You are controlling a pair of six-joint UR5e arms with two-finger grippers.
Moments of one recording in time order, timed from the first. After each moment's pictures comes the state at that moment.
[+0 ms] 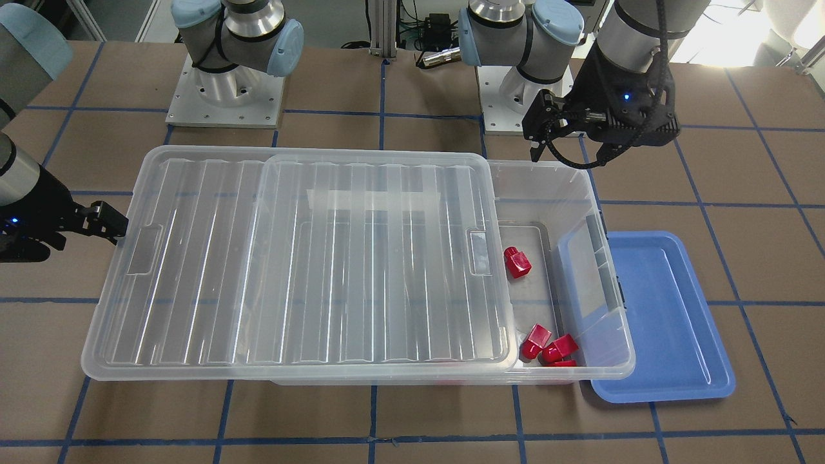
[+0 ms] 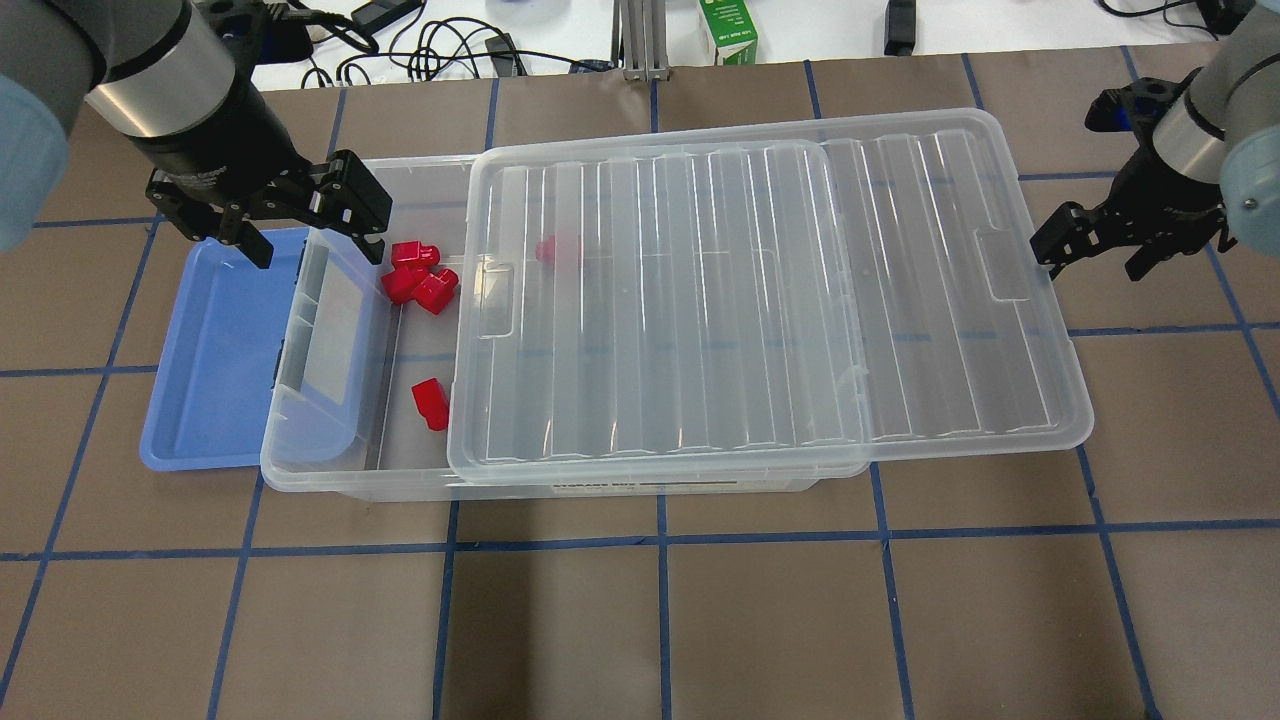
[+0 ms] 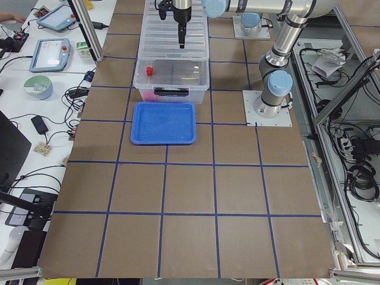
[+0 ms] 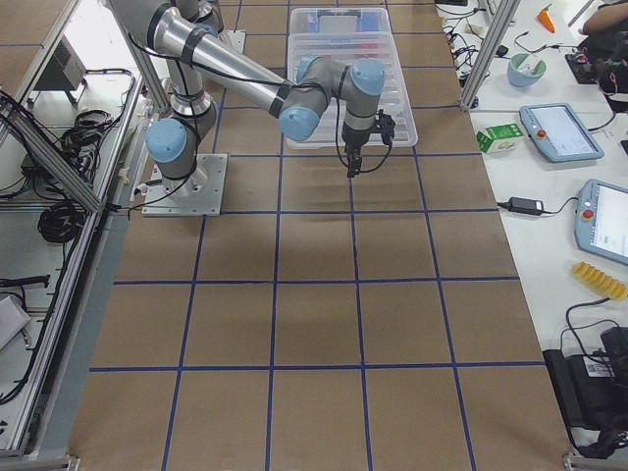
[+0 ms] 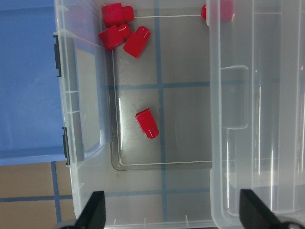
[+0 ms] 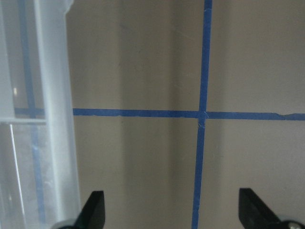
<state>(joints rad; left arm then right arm) -1.53 -1.54 -1.57 -1.61 1.54 0.07 1.22 -1.42 1.79 -1.89 -1.57 -0.38</state>
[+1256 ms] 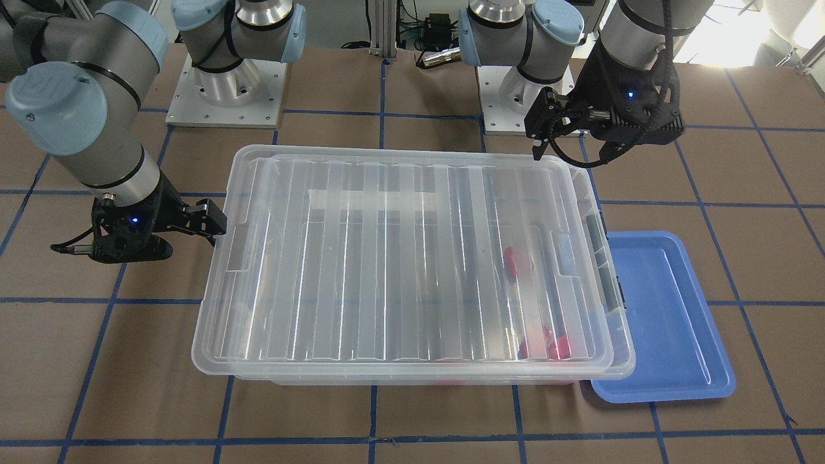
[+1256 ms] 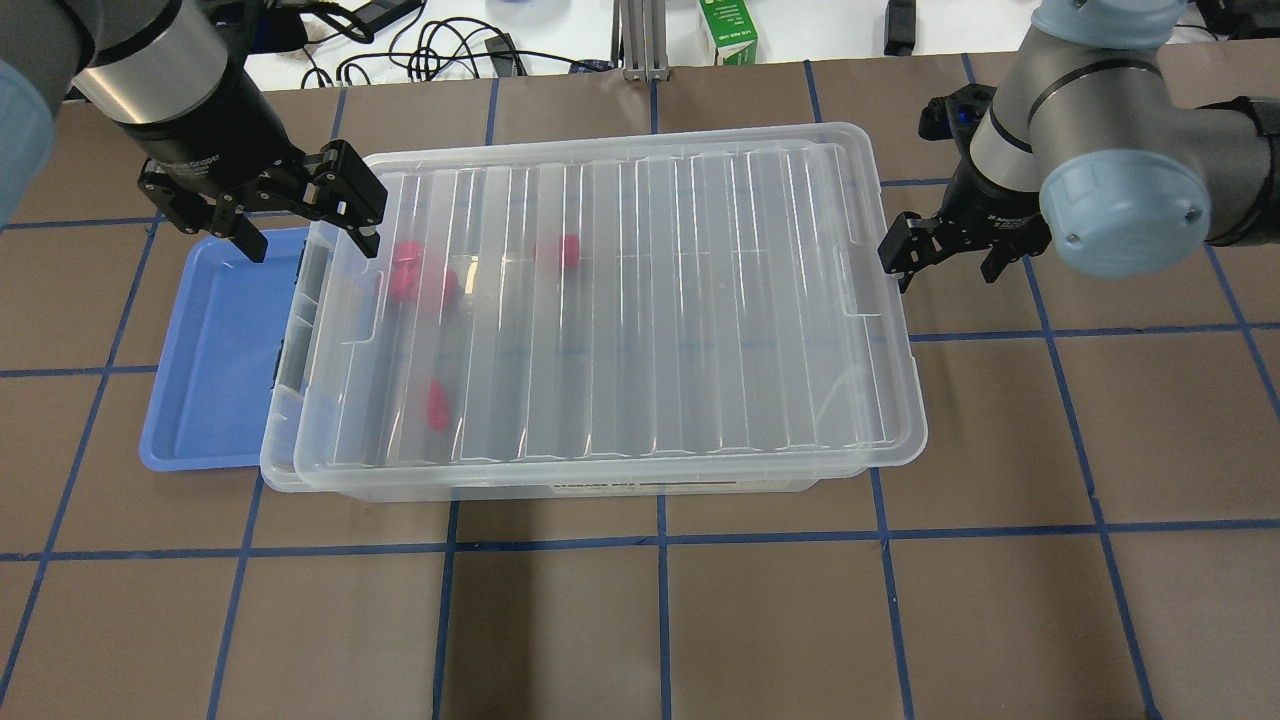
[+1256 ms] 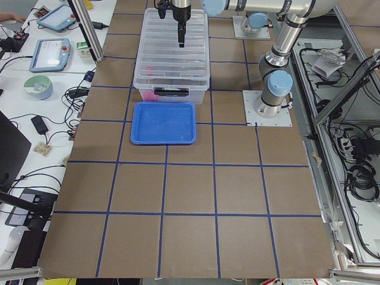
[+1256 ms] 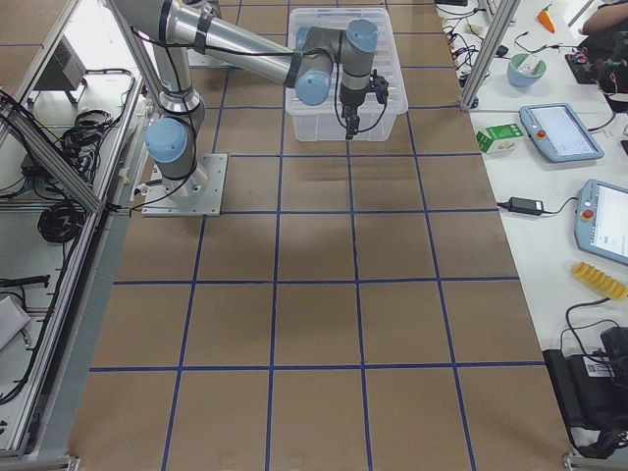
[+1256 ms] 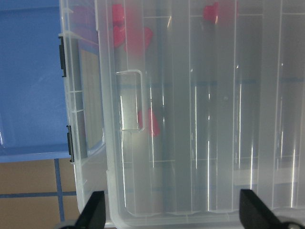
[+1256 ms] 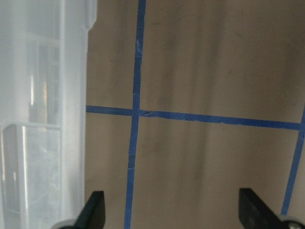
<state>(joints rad) -1.53 -1.54 -1.55 -1.62 1.55 0.06 1.47 -1.42 1.79 -1.90 -1.55 -0.20</state>
